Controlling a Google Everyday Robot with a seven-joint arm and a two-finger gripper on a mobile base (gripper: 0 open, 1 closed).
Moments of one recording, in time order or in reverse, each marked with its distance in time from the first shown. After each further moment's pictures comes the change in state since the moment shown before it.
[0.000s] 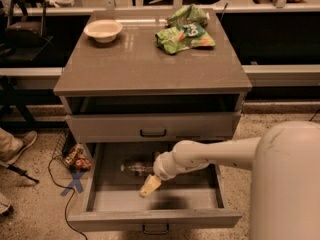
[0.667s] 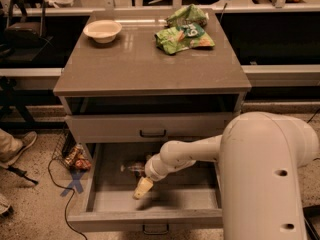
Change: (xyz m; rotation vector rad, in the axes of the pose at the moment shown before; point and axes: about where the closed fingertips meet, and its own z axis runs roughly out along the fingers) arm -0.006 0.004 0.051 -0.050 0.051 -0.043
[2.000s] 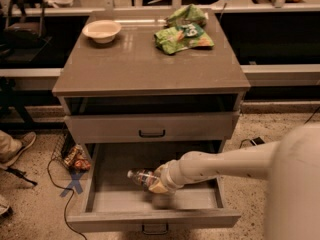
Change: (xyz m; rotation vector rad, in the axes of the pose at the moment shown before) arm 0.027 0.022 -0.070 0.112 -0.011 -0.037
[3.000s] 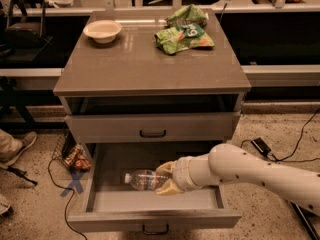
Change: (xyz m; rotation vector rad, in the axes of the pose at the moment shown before) arm -0.051 0.048 -0.138 -0.040 -0.188 -0.265
